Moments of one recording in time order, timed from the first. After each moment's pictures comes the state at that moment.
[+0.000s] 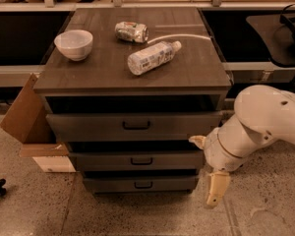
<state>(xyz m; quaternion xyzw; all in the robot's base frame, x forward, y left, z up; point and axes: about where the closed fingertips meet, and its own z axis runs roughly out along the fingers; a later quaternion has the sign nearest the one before) 0.412 -0.144 0.696 -0.71 0.68 0.12 0.14</state>
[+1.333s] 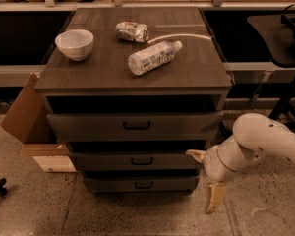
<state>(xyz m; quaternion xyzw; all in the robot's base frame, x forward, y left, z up) 0.428 -0.158 0.601 -0.74 0.63 0.15 0.17</state>
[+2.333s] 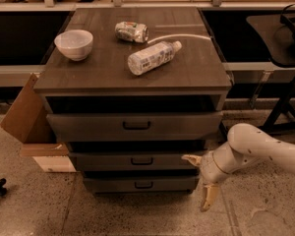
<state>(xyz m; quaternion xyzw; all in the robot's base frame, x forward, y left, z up) 0.458 -0.161 0.521 -0.74 0.61 0.20 0.20</state>
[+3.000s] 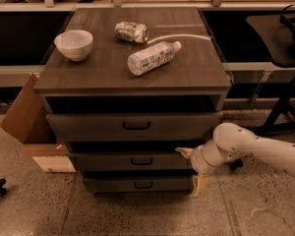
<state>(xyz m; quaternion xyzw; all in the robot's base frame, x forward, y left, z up) 0.516 -0.153 0.482 -0.77 0.59 0.13 0.21</state>
